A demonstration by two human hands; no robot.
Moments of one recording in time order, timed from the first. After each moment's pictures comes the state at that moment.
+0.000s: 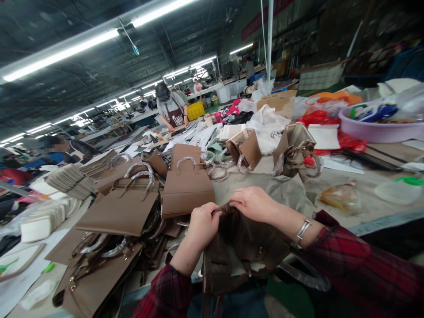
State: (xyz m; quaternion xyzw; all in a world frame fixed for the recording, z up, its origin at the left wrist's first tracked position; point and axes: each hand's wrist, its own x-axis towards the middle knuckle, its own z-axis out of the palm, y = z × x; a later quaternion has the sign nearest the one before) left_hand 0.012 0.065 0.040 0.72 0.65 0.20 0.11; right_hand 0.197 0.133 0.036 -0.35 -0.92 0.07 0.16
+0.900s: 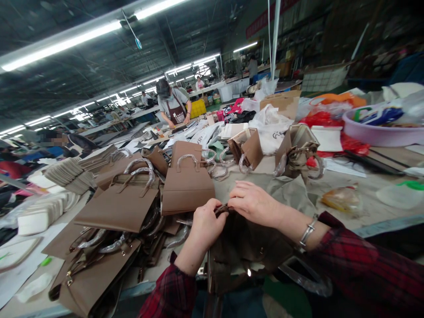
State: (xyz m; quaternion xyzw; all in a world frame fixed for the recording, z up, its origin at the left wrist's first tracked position) left_hand 0.021 0.063 0.034 0.69 0.68 0.23 0.13; right_hand 0.199 0.134 0.034 -0.19 -0.95 -0.01 0.26
